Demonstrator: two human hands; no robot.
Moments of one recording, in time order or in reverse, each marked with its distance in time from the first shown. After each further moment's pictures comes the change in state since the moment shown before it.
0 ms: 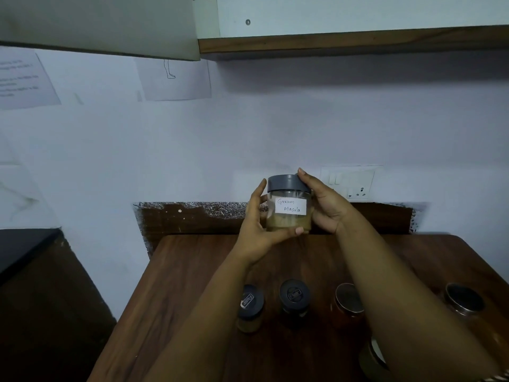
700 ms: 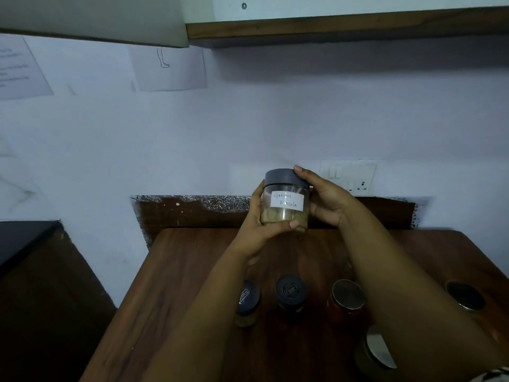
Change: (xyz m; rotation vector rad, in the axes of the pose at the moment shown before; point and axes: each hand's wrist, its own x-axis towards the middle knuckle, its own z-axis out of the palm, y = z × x) left_hand 0.009 -0.012 0.011 -0.266 -0.063 -0.153; right_hand 0.011 -0.003 -0.022 -0.059 0.094 0.060
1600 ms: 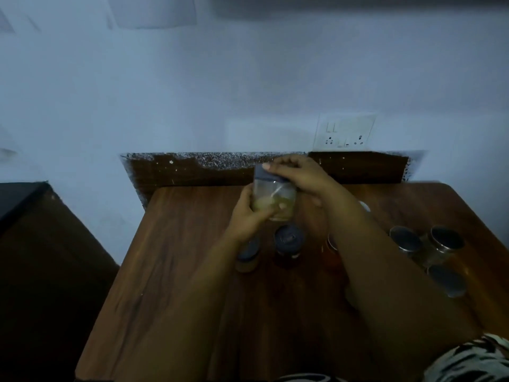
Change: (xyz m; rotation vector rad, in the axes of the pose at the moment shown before) left_hand -0.054 -0.044 -0.026 0.208 0.161 -0.142; right_hand -0.023 0.061 0.032 -0.548 0.132 -0.047
